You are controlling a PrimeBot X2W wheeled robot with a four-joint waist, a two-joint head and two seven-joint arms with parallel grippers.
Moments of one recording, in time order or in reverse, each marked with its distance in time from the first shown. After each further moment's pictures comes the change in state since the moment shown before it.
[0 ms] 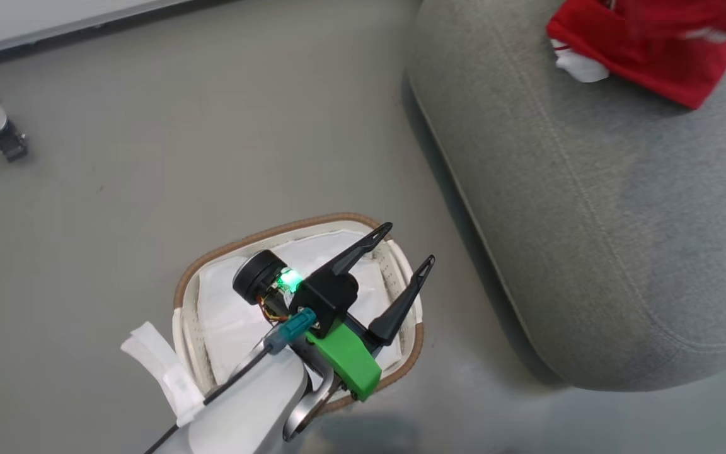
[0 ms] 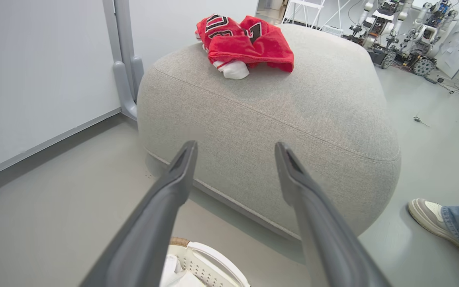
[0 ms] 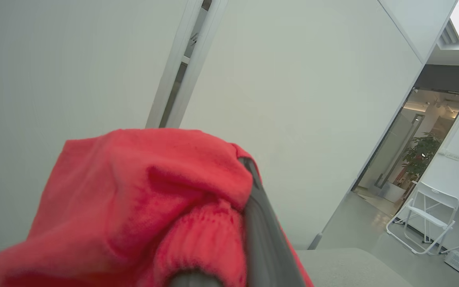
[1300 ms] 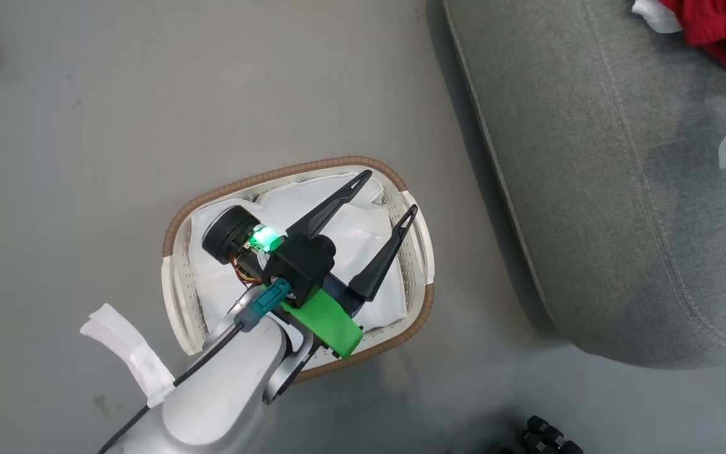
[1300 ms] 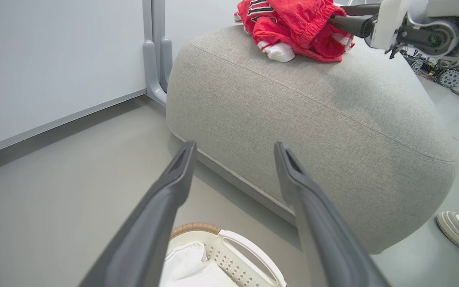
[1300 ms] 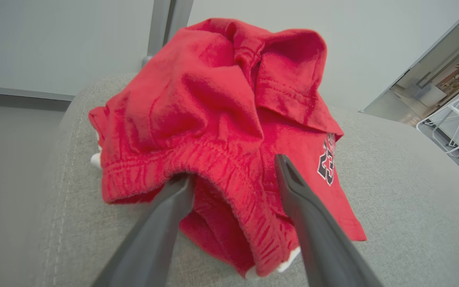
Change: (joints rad) left arm -0.044 0.026 0.091 -0.075 0.075 0.000 0.000; right arm 0.157 0.105 -0.111 0.197 -0.094 0.000 0.000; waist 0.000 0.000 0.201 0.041
